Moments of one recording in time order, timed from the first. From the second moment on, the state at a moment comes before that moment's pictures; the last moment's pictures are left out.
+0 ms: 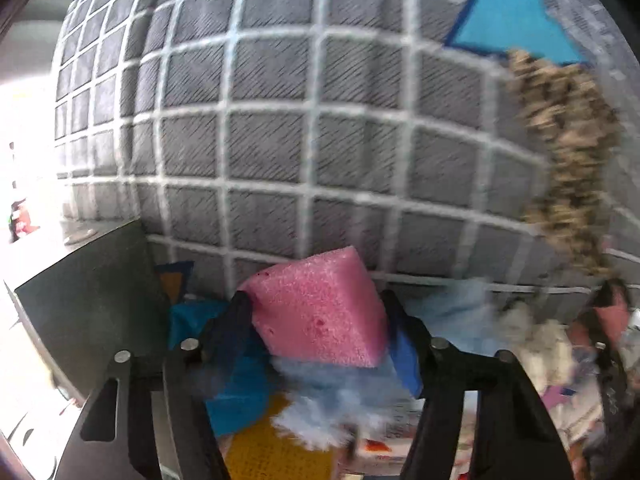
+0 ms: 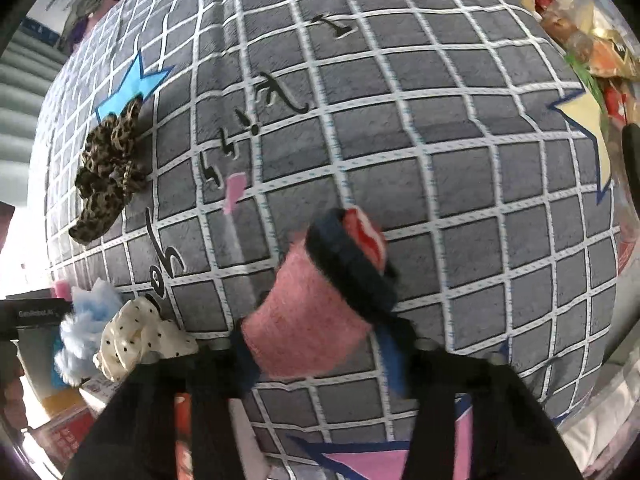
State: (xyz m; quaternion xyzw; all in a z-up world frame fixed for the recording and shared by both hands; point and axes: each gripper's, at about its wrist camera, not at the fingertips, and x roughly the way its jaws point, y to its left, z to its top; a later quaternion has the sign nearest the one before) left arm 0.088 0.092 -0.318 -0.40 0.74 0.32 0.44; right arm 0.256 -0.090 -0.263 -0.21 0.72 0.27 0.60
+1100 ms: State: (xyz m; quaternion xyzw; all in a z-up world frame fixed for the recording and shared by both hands) left arm 0.112 0.042 -0.144 -0.25 0.62 0.27 0.69; right arm 0.241 -0.101 -0.169 -0.16 0.69 0.35 0.61
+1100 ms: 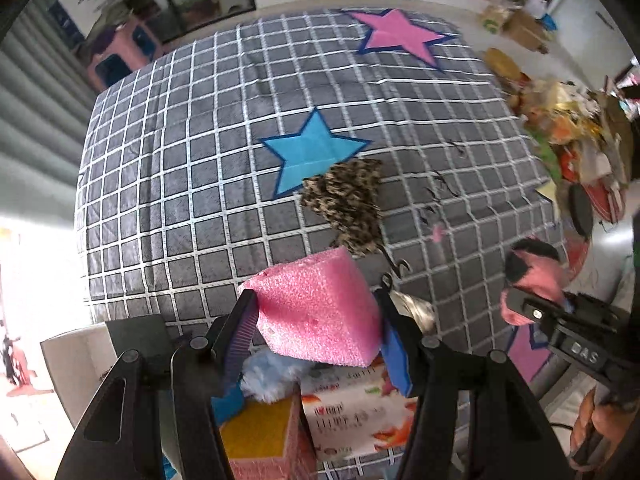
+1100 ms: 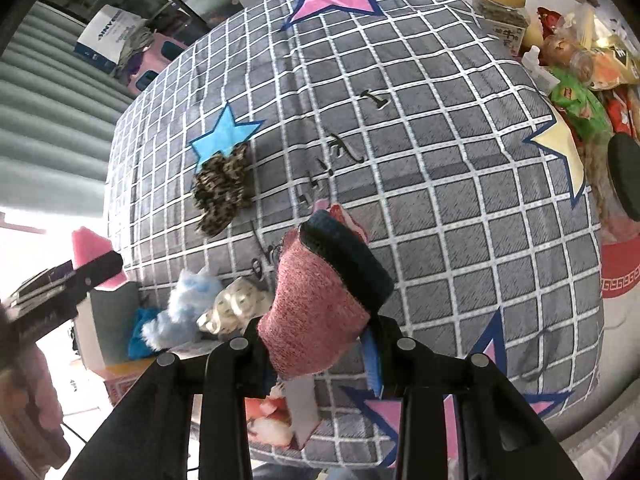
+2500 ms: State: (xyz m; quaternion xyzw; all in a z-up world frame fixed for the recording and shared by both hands) left arm -0.132 0.037 -0.062 -0.33 0.49 0.41 0.69; right arm 0.000 0.021 -0.080 -0.32 0.57 0.54 0.53
